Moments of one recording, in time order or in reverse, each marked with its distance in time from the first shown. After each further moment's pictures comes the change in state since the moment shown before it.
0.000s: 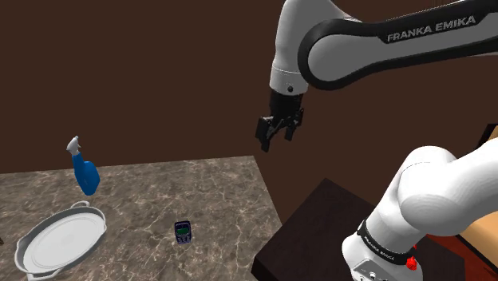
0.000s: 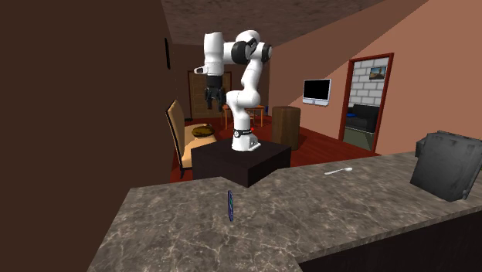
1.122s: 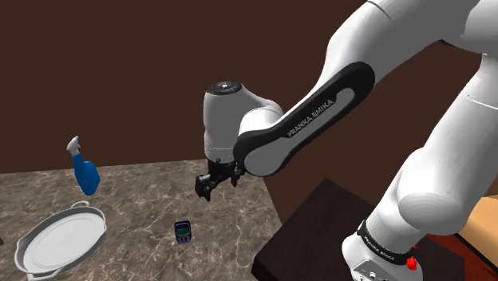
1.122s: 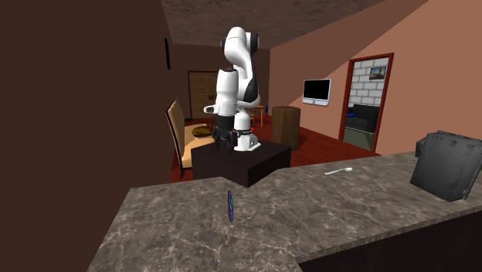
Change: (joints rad) arm -0.031 0.630 0.282 0.116 -0.252 0.534 0.458
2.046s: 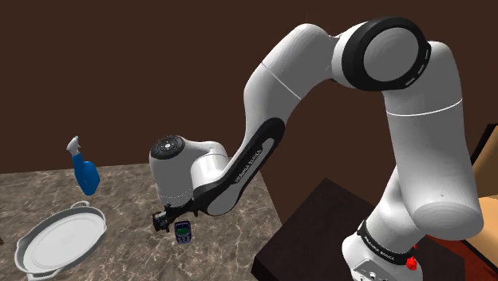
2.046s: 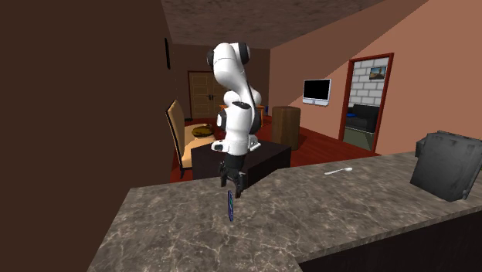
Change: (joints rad) arm 0.238 0.560 -0.152 0.403 -0.463 0.081 0.441
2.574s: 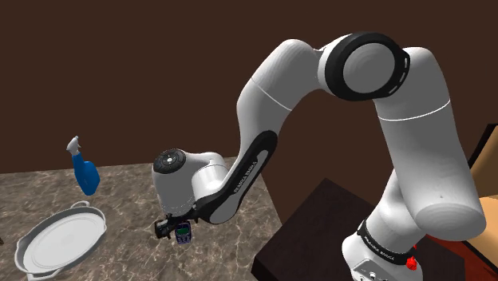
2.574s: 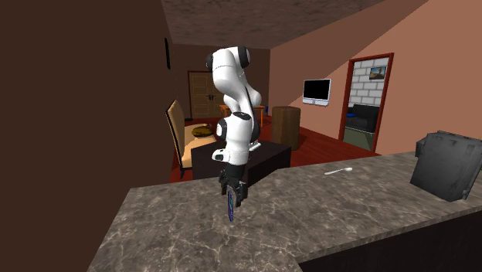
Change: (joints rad) arm 0.037 0.081 -0.047 0.027 -0.056 0.052 0.048
